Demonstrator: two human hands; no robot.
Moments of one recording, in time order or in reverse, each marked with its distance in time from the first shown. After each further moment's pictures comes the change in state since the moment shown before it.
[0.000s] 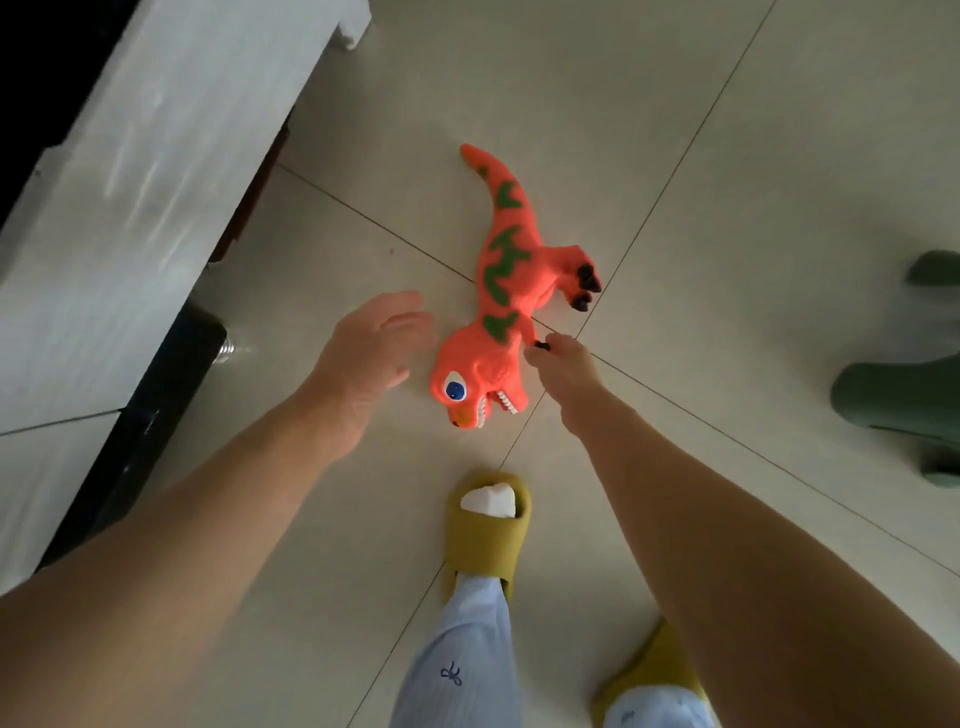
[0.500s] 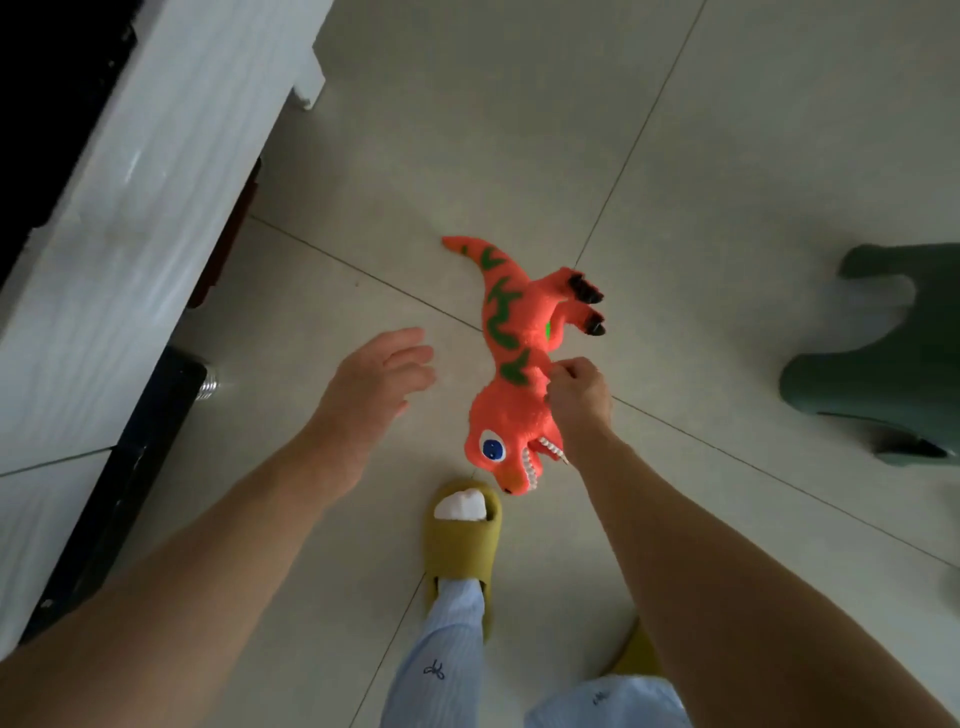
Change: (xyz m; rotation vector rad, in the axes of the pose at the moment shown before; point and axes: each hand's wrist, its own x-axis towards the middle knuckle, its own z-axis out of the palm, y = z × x) left_hand -0.044 0.025 0.046 0.059 -0.095 0.052; right_hand -0.019 0.021 -0.062 0.084 0.253 -0.021
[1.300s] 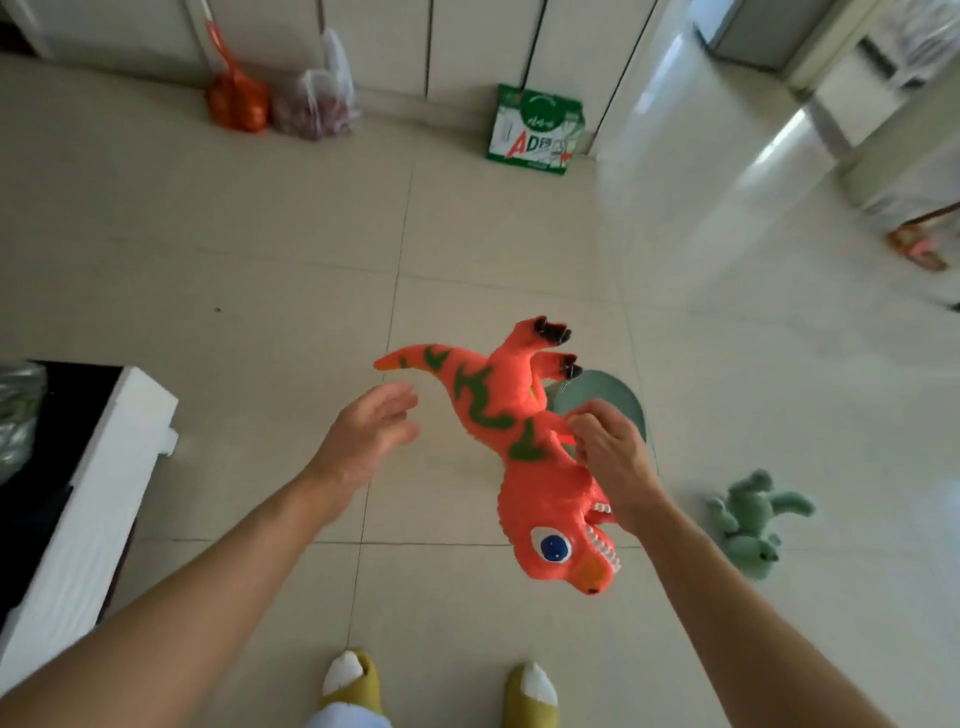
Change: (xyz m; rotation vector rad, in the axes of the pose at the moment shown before) left_hand -0.260 0.289 0.179 0.309 -0.391 0.456; right_hand -0.267 -0.086 -0.448 0.390 0.291 -0.457
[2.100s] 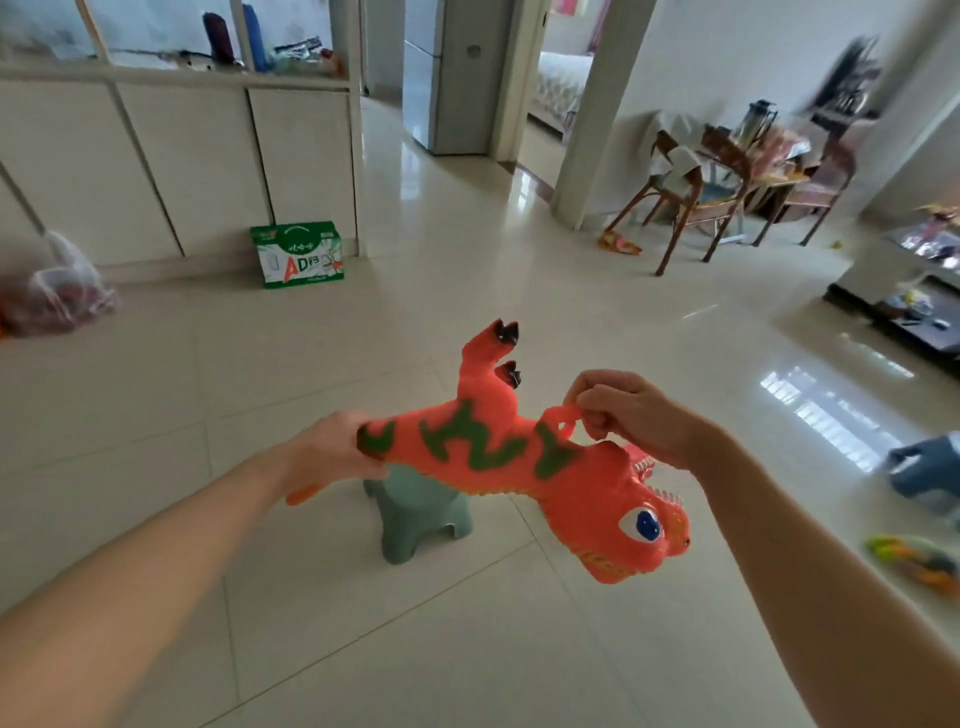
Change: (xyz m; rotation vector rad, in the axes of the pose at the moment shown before) left_hand -0.047 0.153 0.198 0.871 -0.508 0.372; right_hand -0.155 -0.058 -0.320 0.093 -0.073 -0.070
